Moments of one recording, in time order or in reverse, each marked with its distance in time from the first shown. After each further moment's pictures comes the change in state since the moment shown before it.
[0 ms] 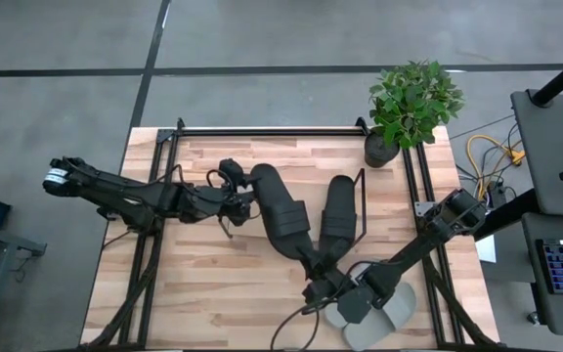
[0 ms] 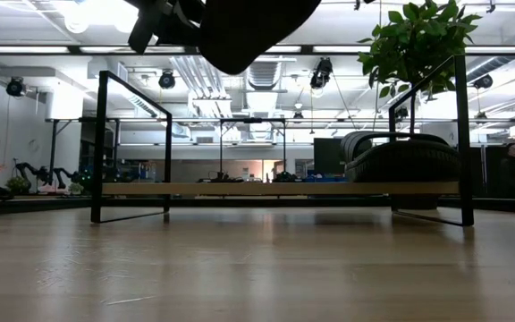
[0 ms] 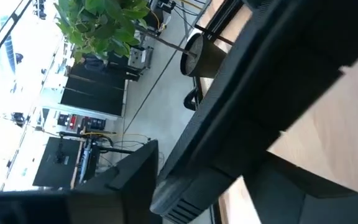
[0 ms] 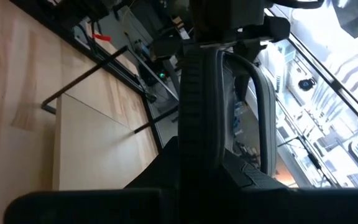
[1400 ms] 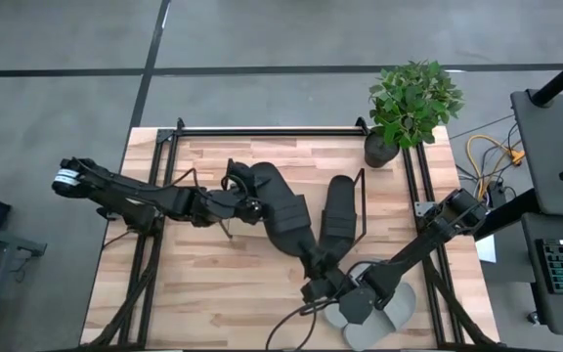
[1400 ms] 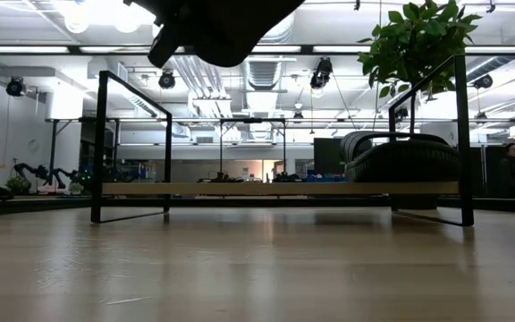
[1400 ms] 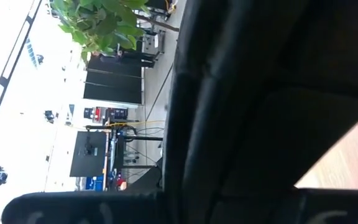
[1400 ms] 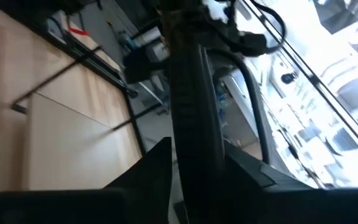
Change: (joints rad) left arm 0.003 0.105 0.034 0.092 -0.103 0.141; right arm 0.001 0.000 0.065 0.009 0.092 -0.097
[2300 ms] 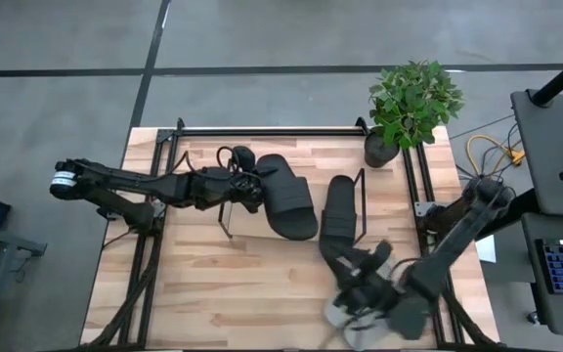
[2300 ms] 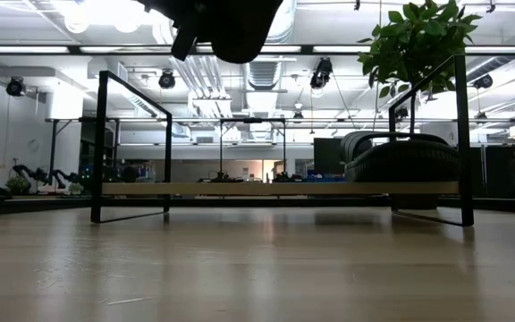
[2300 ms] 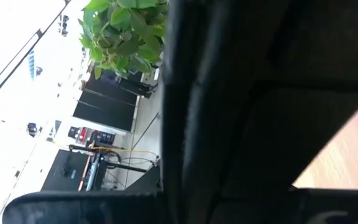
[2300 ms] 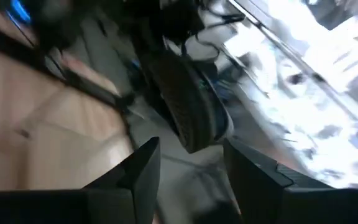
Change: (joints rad) left arm 0.143 -0.022 -0.013 0.142 0.283 -0.027; right arm 0.173 -0.243 0.041 -0.336 0.052 0.222
